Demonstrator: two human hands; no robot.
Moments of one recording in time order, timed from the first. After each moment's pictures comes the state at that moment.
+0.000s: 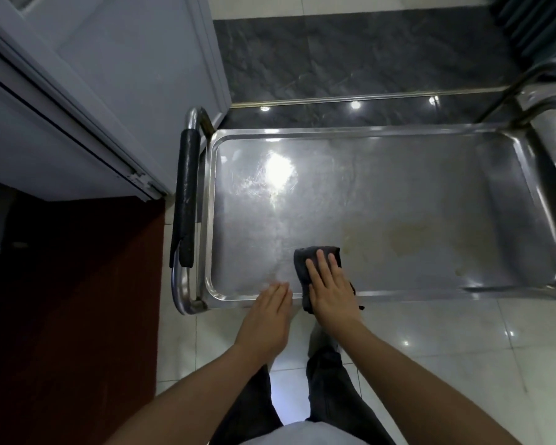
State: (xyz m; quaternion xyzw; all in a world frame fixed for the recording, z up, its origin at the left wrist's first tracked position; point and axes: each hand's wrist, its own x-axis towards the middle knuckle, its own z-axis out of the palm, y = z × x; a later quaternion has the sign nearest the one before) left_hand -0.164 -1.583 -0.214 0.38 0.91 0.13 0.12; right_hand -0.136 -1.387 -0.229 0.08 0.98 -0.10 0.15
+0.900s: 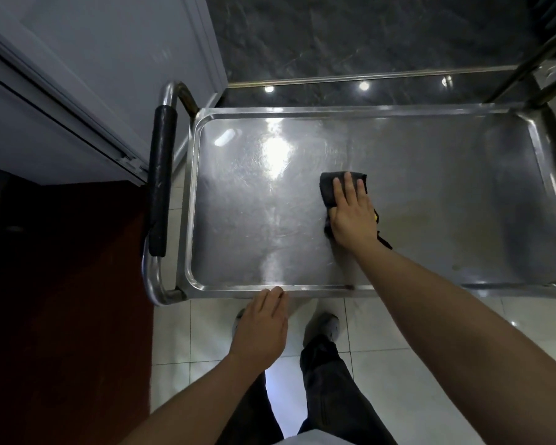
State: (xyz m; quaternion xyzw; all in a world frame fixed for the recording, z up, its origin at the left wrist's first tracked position) left_hand -0.127 -1.553 -0.229 0.32 0.93 0.11 0.16; right_hand -0.252 -1.264 -0.222 0.17 0.97 -0.14 0.14
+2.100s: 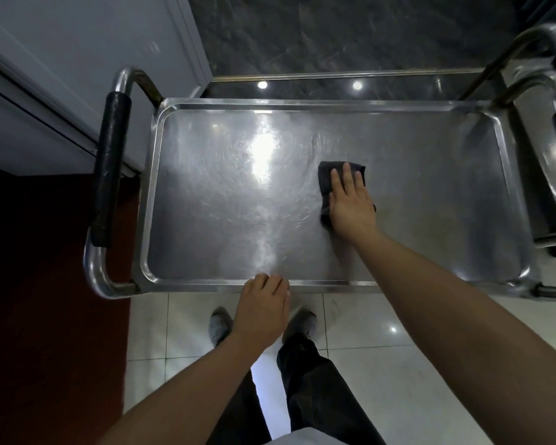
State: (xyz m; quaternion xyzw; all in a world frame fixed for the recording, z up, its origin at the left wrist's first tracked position) left_hand -0.121 -1.450 -0.224 0.31 0.94 0.13 0.06; right_hand -0.241 -1.181 -0.225 0.18 0.96 -0.13 0.16
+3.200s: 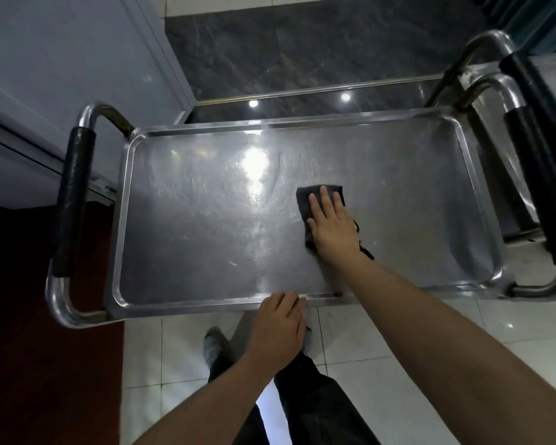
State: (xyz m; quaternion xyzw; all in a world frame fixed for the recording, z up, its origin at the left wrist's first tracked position) left_hand -0.091 -1.376 -0.233 0.38 0.90 0.20 0.05; right_hand -0.204 -1.154 -0.224 0.14 0.97 -0.13 0.14
